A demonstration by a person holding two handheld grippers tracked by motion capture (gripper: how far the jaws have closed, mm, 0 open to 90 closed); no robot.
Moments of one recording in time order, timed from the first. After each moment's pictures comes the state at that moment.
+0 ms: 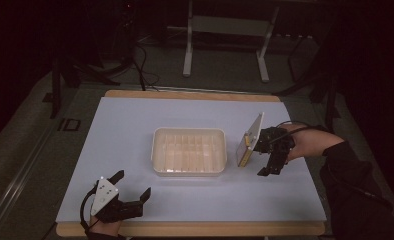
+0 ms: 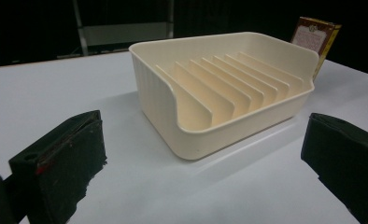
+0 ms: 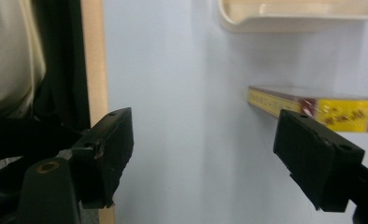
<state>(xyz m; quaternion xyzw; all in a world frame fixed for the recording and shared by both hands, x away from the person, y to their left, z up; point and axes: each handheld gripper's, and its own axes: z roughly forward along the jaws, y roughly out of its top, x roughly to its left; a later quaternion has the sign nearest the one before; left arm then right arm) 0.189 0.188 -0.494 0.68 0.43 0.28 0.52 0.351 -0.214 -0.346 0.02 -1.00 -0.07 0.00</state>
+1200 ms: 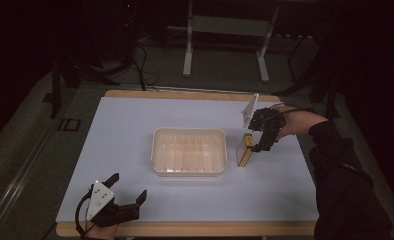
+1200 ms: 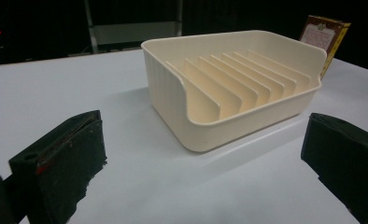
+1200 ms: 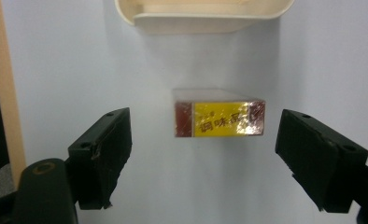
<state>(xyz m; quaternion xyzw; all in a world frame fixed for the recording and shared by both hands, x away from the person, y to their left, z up) 0.178 0.195 -0.494 0.68 0.44 0.29 0.51 0.419 -0.211 -0.358 0.01 -1.00 -0.08 -0.05</state>
